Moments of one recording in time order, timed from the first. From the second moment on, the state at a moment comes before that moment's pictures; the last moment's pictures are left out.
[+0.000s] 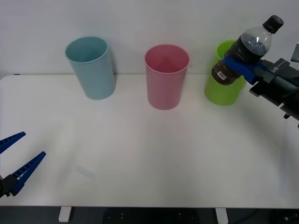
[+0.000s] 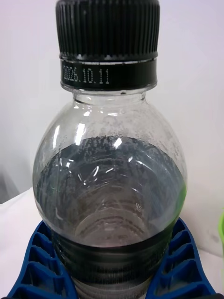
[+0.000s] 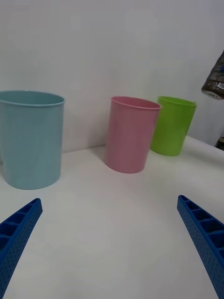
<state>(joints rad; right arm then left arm) -0.18 -0.56 -0.19 -1.75 1.17 -0.76 -0.47 0.35 0.40 0.52 -1.66 -0.96 -1.22 0.00</state>
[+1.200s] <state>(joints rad) -0.66 -0.41 -0.06 -1.35 1.52 -0.76 -0.50 0.35 0.40 0.52 -1.66 -0.96 -1.22 0.00</state>
